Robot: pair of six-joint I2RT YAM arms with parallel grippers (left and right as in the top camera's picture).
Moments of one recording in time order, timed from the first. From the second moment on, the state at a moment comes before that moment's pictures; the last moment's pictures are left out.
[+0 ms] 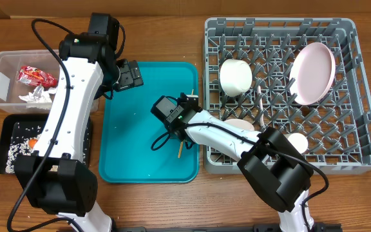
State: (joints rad) left arm -0.12 1.83 1.77 -1.28 -0.04 -0.44; right arm 0.83 2.08 1.42 -0.73 0.28 0.88
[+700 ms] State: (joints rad) left arm -0.12 1.83 1.77 -1.28 -0.04 -0.44; right arm 0.83 2.08 1.42 -0.74 0.27 0.87
